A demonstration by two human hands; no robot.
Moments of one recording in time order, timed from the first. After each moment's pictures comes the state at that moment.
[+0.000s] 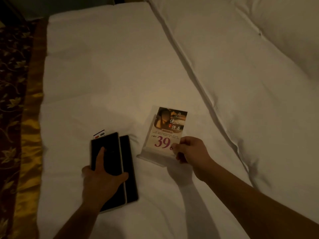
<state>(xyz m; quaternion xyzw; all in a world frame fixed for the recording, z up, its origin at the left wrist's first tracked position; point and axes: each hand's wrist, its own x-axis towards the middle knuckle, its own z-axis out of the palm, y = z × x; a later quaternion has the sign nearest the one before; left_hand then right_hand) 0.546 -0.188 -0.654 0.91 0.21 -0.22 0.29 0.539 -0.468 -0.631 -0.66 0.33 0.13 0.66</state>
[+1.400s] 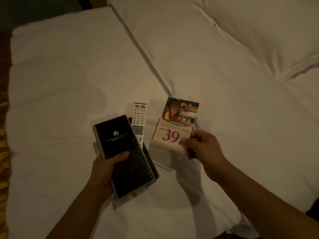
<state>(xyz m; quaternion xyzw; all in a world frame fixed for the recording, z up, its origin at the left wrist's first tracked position) 0.495 -0.301 -0.632 0.62 0.22 -0.26 0.71 0.422 -0.569 -0.602 -0.63 0.34 0.02 0.70</state>
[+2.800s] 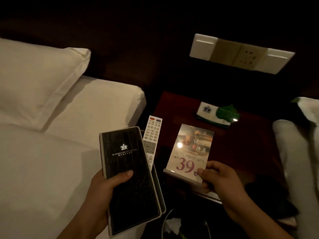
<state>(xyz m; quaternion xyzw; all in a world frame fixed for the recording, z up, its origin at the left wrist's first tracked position) 0.168 -0.839 -0.568 0.61 -0.15 -0.57 0.53 -0.114 -0.921 -0.561 -0.43 0.59 -0.30 0.61</state>
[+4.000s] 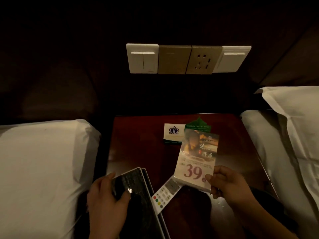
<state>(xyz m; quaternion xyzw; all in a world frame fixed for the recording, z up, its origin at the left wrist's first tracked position) 0.127 -1.047 -0.610 0.79 -0.46 -0.33 0.22 -0.171 -1.043 -0.587 -0.31 0.70 -0.38 0.52</state>
